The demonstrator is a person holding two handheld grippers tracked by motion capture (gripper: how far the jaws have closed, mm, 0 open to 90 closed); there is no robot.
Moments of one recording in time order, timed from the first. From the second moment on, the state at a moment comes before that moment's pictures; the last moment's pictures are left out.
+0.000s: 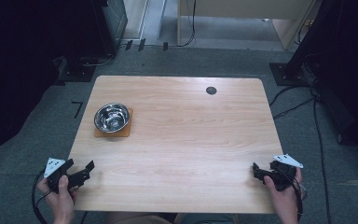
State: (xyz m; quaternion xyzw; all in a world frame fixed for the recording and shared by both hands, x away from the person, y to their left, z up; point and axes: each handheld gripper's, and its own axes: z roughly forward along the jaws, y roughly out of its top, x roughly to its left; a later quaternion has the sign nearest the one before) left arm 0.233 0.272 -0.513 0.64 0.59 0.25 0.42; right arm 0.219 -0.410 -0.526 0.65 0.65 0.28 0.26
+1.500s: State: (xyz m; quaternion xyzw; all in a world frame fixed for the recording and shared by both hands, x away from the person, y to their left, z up) left arm 0.238 0.254 -0.516 0.72 0.55 0.26 0.34; right arm 0.219 -0.410 -0.526 0.65 0.65 0.28 0.26
